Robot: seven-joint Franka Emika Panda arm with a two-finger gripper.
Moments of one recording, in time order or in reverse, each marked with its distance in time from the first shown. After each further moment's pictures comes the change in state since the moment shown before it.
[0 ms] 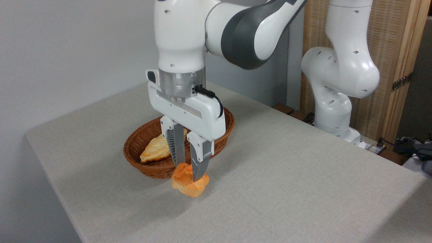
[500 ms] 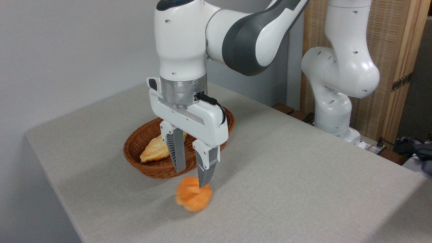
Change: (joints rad) arm 0.000 0.015 0.012 0.000 0.000 0.000 0.000
